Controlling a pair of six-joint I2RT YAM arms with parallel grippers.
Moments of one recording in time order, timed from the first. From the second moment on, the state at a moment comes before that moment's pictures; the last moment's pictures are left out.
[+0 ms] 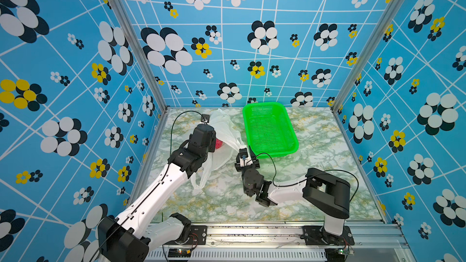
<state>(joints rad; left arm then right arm) -0.48 1.12 1.04 -0.52 -0.47 -0.12 1.14 1.84 0.86 1.02 1.09 -0.18</state>
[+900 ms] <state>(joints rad) -0.48 1.09 1.00 -0.47 -0.42 -0.09 0.78 1.50 0.86 0.33 0.32 0.29</state>
